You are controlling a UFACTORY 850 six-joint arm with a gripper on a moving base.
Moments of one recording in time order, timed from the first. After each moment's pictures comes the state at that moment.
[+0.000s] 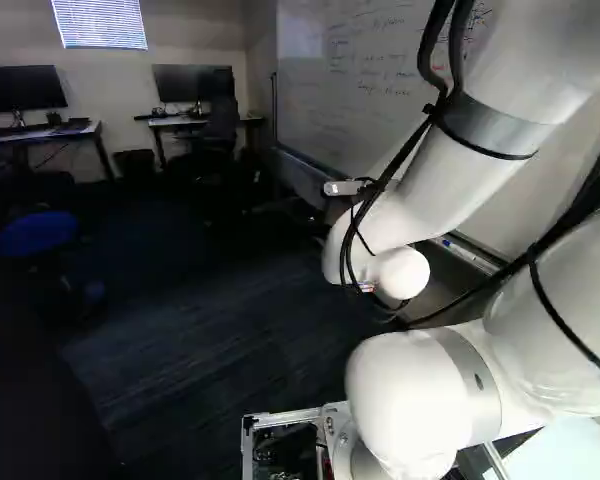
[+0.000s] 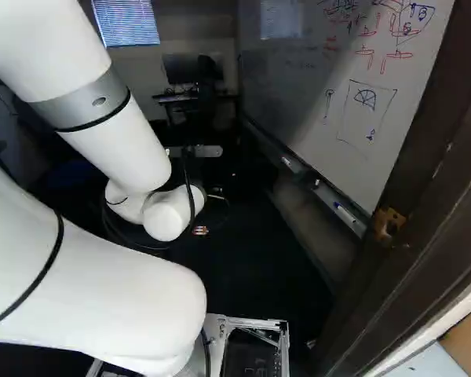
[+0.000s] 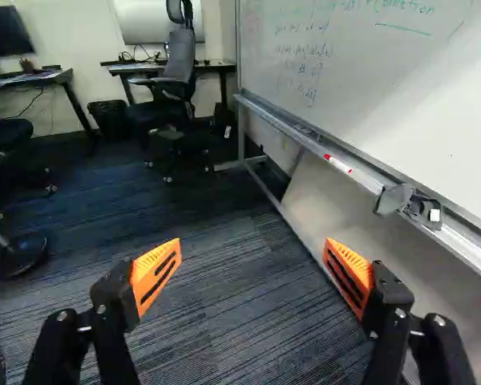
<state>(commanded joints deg) 0.0 16.0 -5.0 0.0 50.0 0.0</state>
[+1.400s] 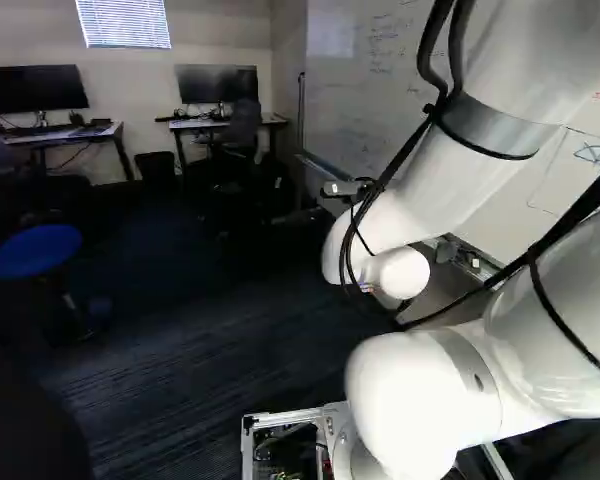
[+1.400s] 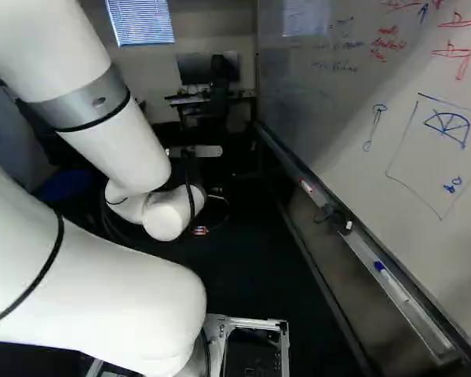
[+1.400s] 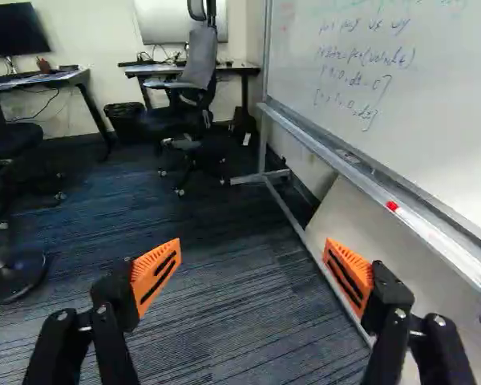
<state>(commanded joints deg) 0.0 16.0 -5.0 0.0 50.0 0.0</state>
